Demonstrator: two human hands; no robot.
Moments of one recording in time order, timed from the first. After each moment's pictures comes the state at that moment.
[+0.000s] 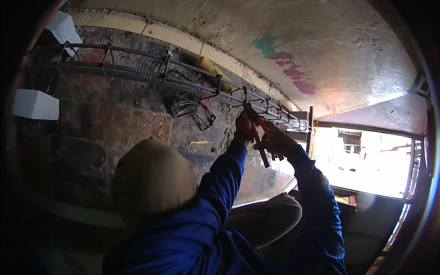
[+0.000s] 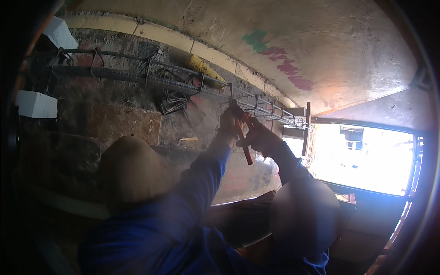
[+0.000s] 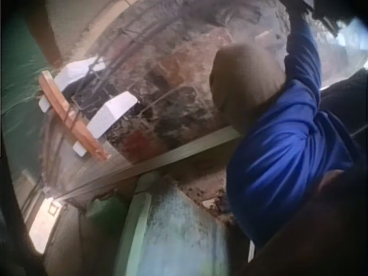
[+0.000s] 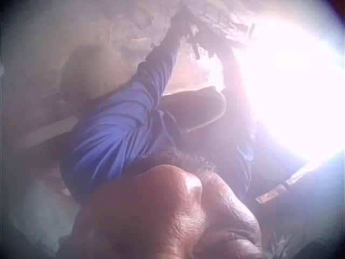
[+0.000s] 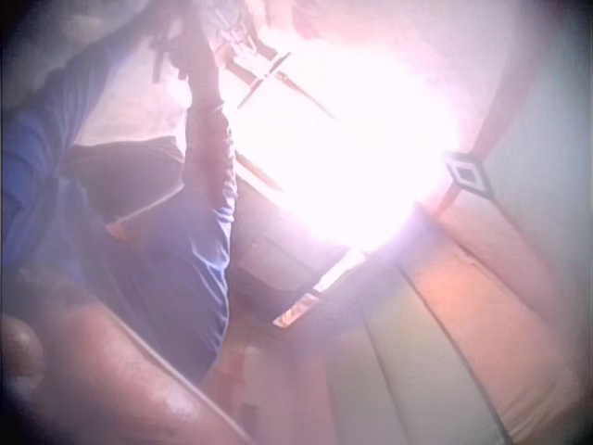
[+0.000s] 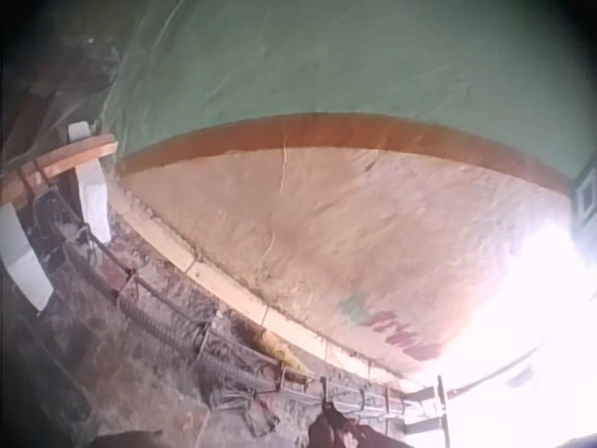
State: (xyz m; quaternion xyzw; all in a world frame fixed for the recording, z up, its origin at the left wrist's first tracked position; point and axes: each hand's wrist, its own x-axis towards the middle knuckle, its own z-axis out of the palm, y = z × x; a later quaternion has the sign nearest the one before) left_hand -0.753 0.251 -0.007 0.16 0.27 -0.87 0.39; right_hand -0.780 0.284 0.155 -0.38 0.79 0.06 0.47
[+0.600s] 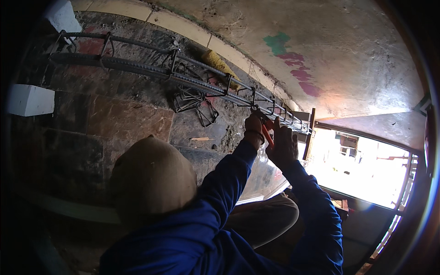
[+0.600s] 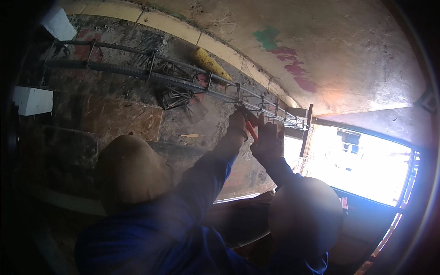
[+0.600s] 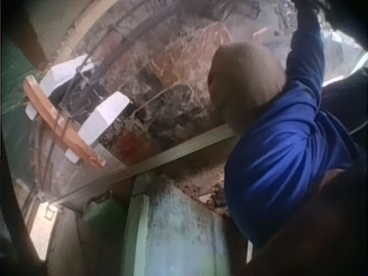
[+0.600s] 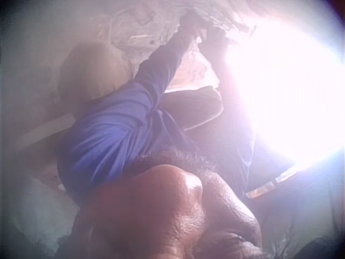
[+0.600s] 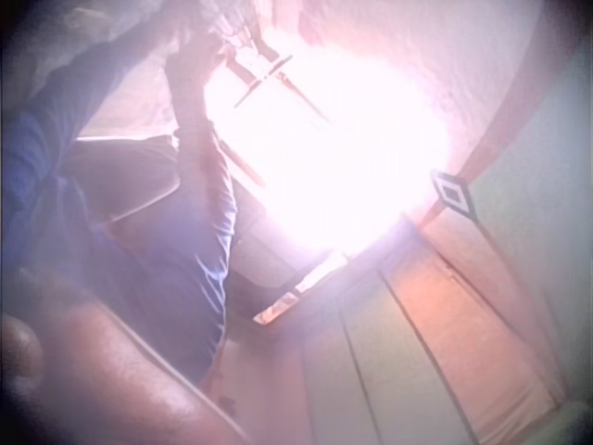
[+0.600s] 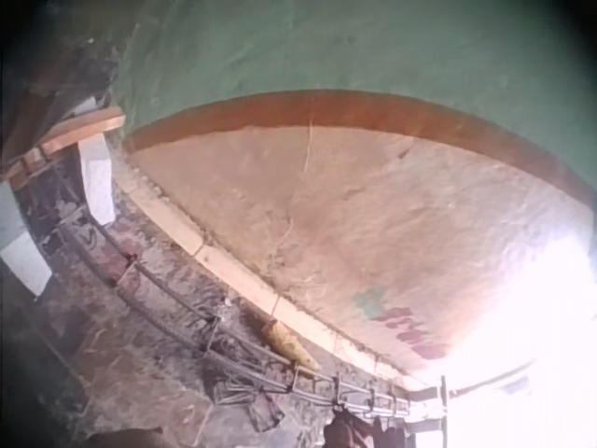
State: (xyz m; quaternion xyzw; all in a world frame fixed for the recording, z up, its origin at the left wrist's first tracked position) left_hand -0.781 0.255 -0.007 0.28 0.27 -0.87 0.32; right_hand -0.760 0.299 0.148 -0.62 0.72 0.33 -0.02
